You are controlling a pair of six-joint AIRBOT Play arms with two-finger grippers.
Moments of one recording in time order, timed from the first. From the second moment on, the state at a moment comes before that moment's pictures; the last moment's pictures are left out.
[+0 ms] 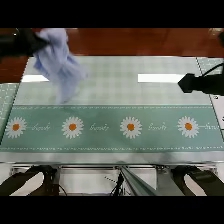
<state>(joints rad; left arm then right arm) 0.06 -1.10 1.48 0.74 -1.03 -1.35 0.07 -0.79 1.08 -1.49 1.11 1.67</state>
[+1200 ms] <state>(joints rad) -0.59 -1.08 0.87 0.73 -0.82 -1.33 0.07 -0.48 0.99 -1.48 1.12 1.68</state>
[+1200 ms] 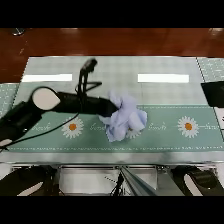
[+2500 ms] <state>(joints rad) -0.41 -1.11 0.44 0.17 -0.85 -0.99 -0.28 -0.89 0.50 -1.07 0.94 1.46</state>
